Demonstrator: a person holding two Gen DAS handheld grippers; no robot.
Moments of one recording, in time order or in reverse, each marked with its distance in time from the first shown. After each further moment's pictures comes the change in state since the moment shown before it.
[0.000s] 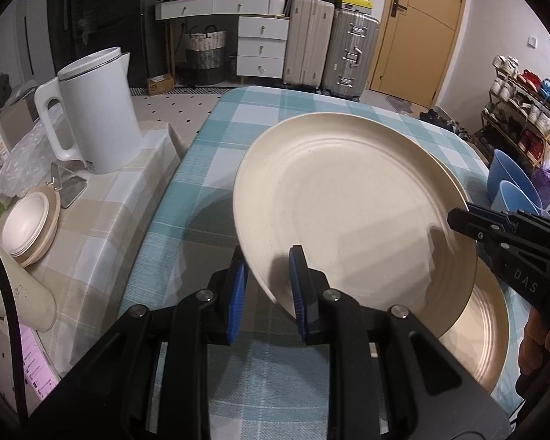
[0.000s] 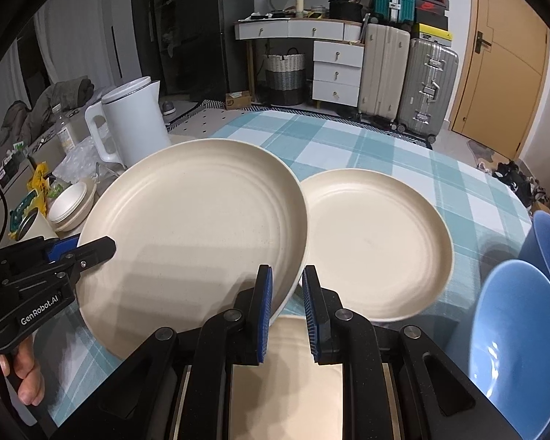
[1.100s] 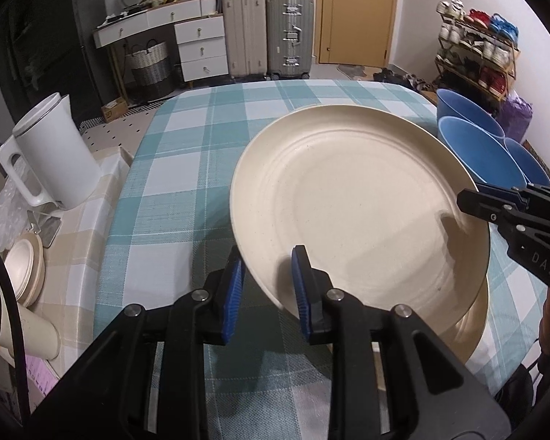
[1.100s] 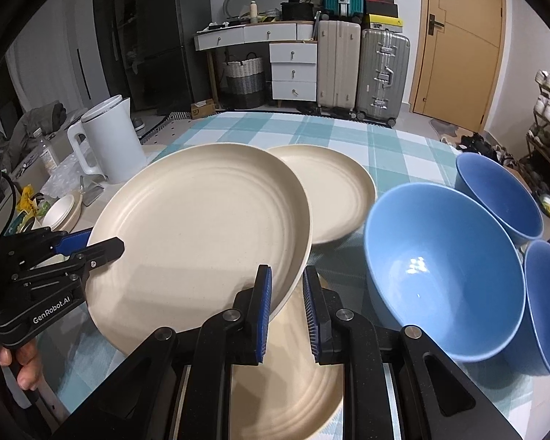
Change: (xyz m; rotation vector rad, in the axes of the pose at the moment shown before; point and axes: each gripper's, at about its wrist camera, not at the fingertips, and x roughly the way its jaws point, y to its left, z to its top) left arm -0.030 -0.072 -0.017 0.254 0.045 -0.078; right arm -0.076 -0.034 -0.056 0.128 -0.007 -0.094
